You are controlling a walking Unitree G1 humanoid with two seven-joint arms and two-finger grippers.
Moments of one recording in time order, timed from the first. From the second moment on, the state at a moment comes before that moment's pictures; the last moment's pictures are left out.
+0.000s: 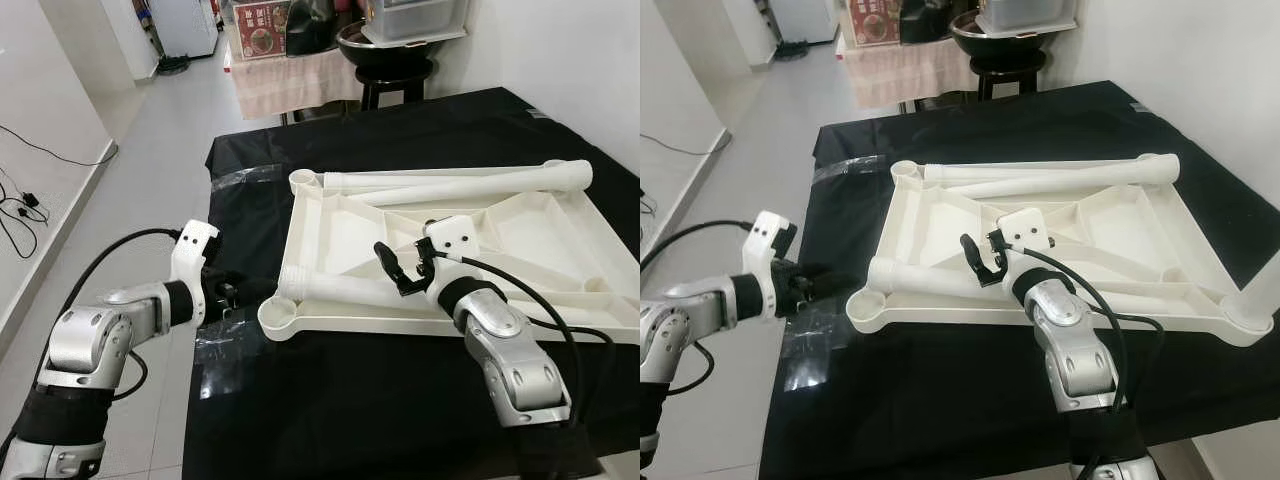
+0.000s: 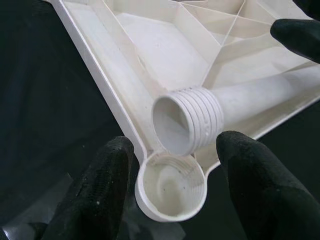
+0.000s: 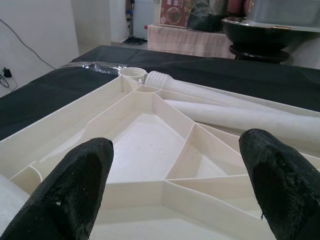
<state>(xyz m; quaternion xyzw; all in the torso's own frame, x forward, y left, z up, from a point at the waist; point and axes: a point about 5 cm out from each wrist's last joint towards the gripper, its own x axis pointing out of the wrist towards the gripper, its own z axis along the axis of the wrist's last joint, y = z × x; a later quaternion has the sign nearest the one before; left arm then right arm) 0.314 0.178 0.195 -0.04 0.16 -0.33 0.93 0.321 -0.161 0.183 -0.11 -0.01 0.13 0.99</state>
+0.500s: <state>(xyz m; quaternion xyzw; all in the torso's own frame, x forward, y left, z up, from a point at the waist) 0.333 0.171 0.177 -0.11 0.19 -0.38 0.90 0.320 -0.162 0.187 -0.11 -0.02 0.13 0.99</state>
